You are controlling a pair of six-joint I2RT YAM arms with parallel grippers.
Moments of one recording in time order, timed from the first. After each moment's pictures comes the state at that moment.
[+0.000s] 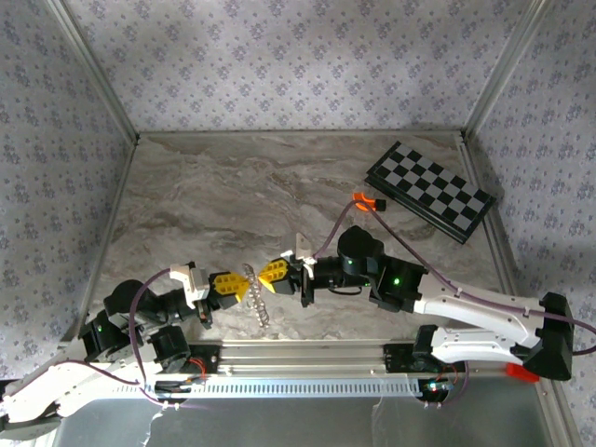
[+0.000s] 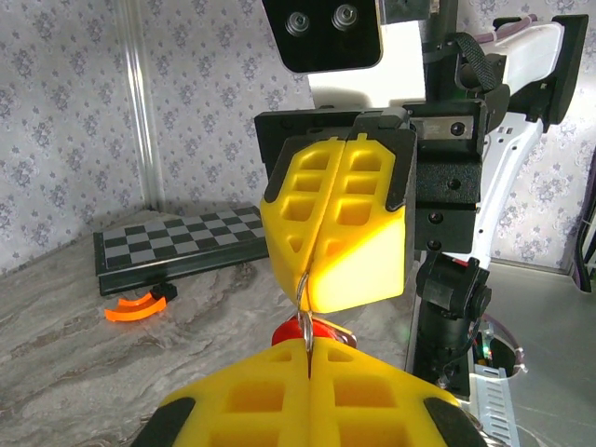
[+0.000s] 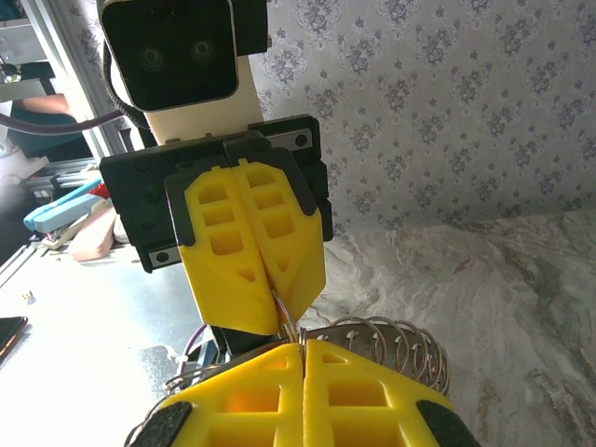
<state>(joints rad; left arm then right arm) -1.08 0.21 0.55 -0.29 0.17 -0.06 1.16 1.07 0.88 0.08 -0.41 0.04</state>
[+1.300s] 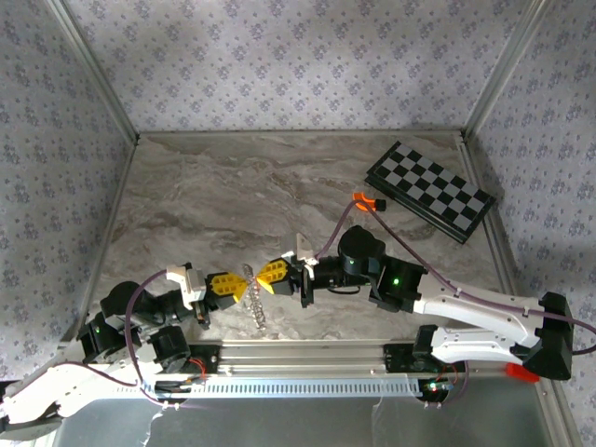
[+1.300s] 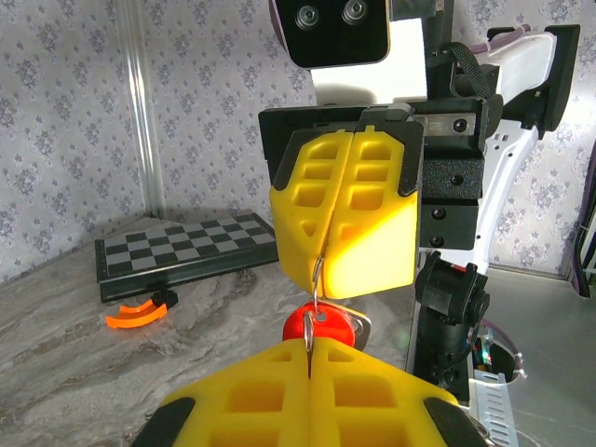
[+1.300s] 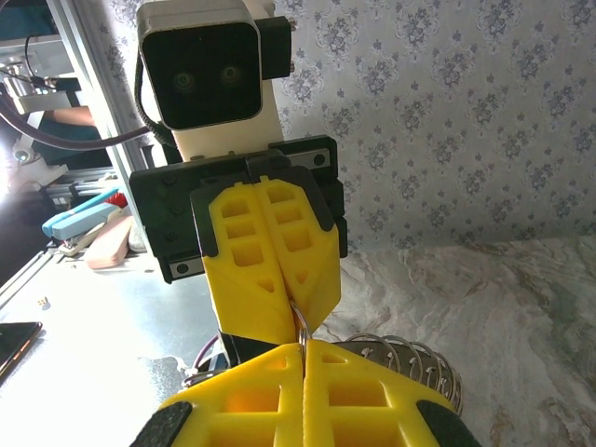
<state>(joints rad) -1.08 0.19 0.55 -0.29 0.17 -0.06 1.16 1.07 0.88 0.13 -0.44 0.04</state>
